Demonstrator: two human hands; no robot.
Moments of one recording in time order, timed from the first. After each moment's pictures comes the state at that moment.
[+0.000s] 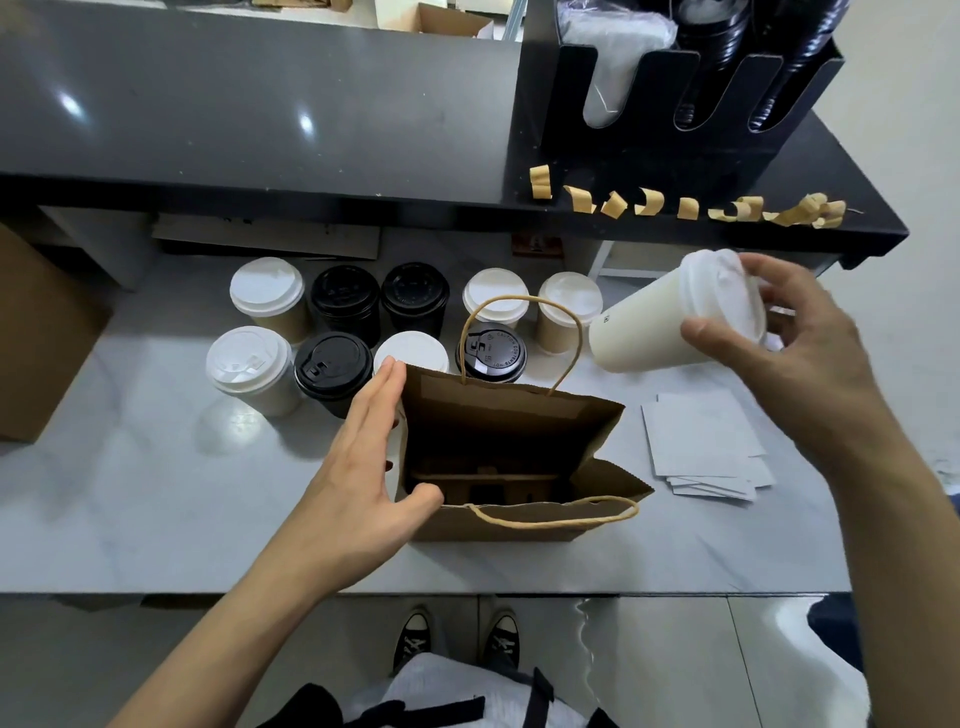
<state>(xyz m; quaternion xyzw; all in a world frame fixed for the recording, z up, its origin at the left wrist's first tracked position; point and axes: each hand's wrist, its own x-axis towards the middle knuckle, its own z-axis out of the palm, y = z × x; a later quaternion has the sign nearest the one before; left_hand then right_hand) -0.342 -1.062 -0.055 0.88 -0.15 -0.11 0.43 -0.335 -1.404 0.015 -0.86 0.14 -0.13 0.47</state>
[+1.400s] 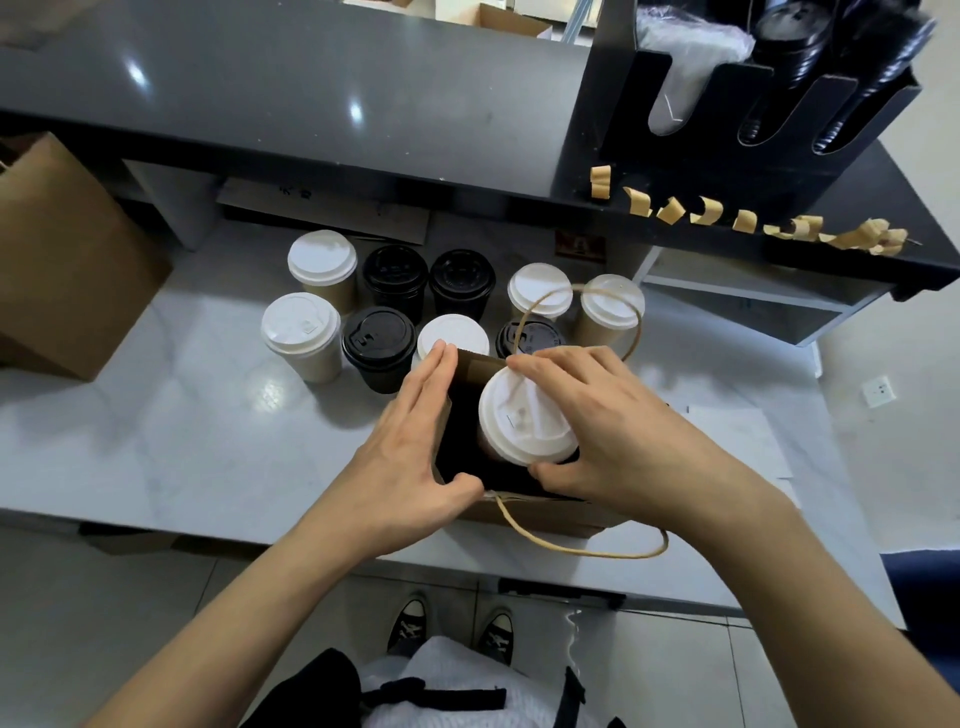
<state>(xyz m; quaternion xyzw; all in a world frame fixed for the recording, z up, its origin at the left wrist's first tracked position) -0.349 -1.058 -0.061 0.88 -0.16 -0.12 0.42 -0.341 -1.281 -0.002 -0.96 -0.23 0.06 0.12</state>
